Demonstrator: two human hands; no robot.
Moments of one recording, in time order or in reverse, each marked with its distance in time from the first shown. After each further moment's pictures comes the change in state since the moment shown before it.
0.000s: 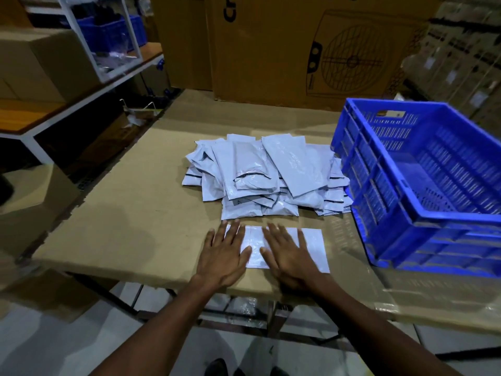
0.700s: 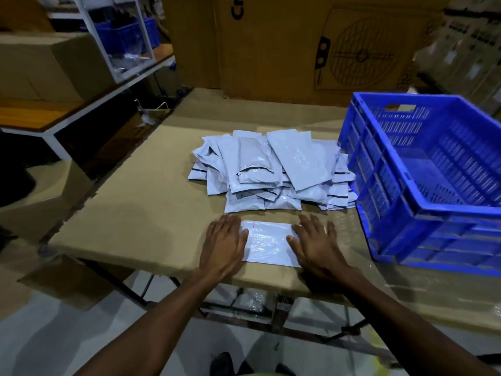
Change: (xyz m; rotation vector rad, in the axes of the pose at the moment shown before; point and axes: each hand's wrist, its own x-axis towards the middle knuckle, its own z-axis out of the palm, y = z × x) left_hand -0.006 0.009 -0.011 -0.190 0.253 -0.045; right_hand -0.016 0.051 -0.013 -0.058 0.095 0.080
